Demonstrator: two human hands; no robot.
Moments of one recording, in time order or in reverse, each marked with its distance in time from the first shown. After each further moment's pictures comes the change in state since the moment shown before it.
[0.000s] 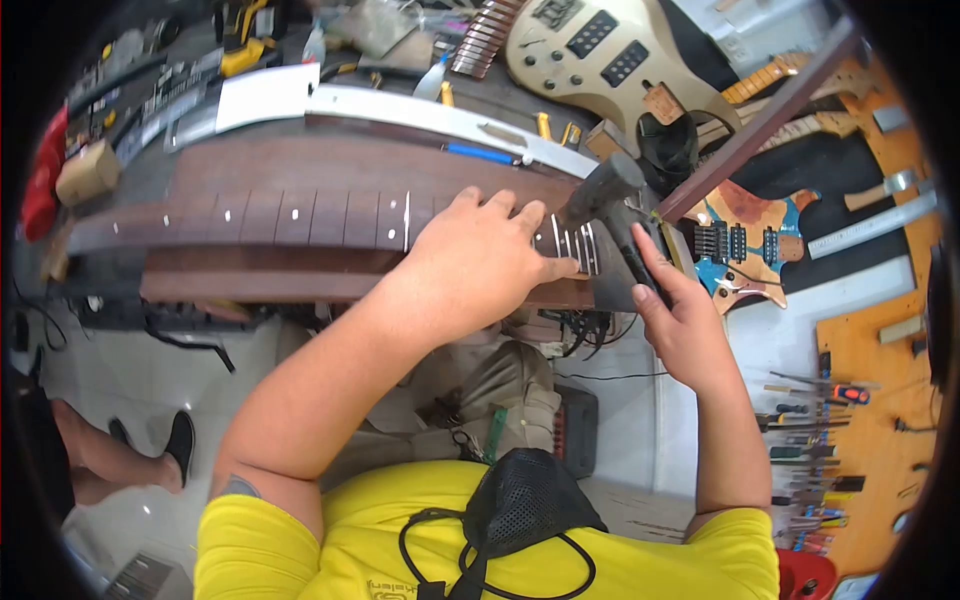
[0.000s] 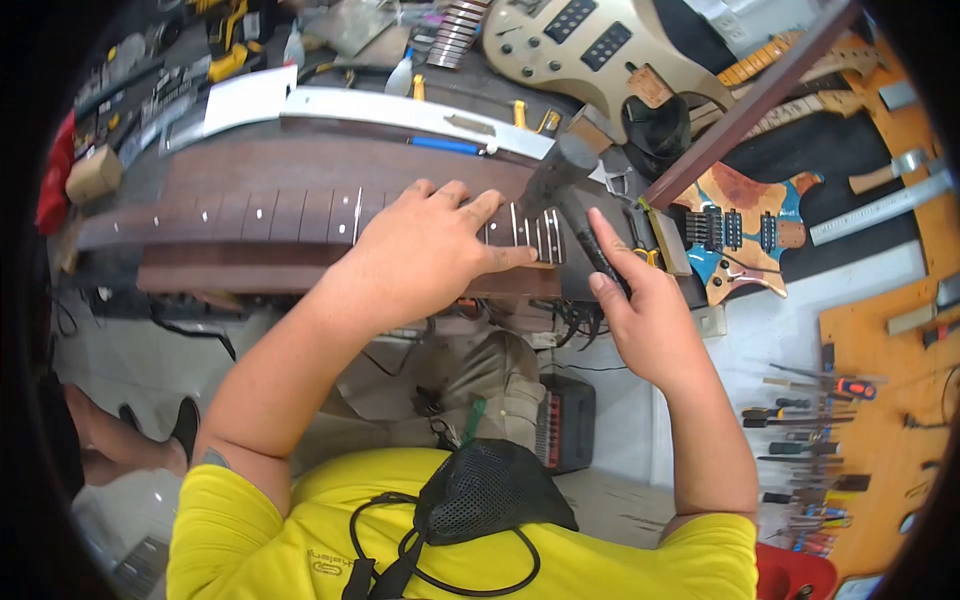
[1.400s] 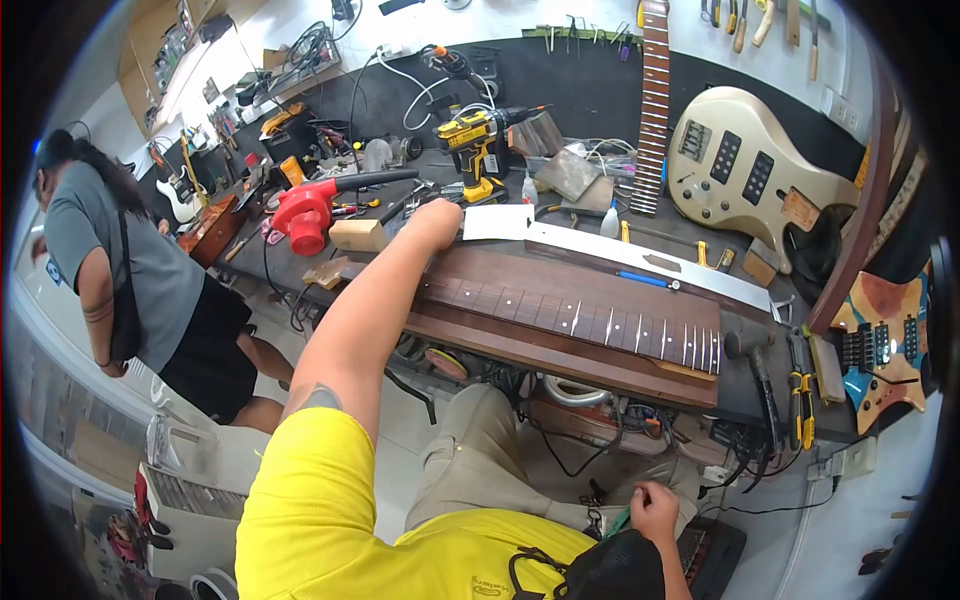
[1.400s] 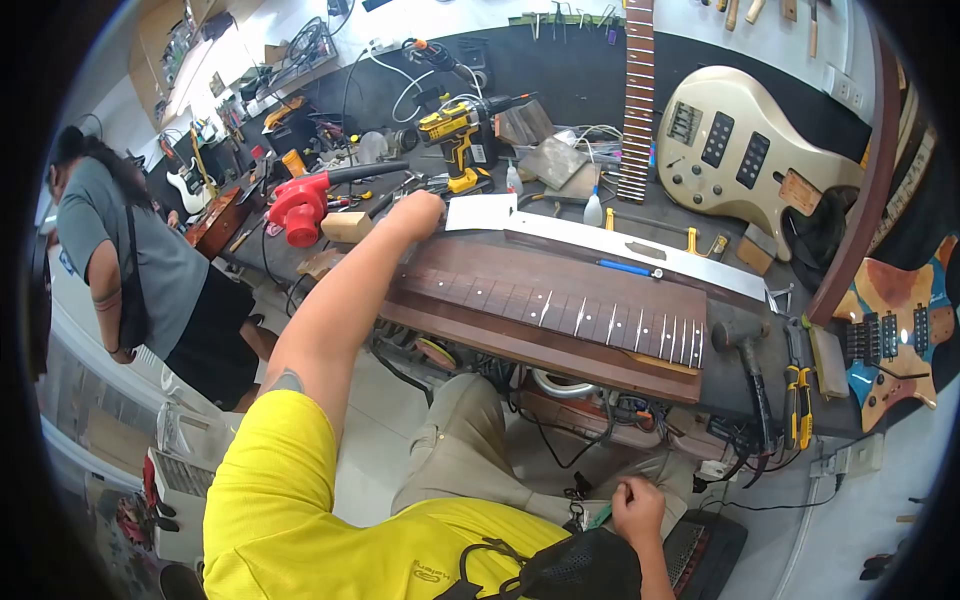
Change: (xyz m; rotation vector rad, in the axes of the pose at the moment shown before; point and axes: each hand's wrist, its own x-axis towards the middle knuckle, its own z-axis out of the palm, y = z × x) left_hand -0.113 -0.279 -0.118 0.524 -0.474 -0.775; right_hand -0.065 0.201 0.253 0.262 0.140 -0.336
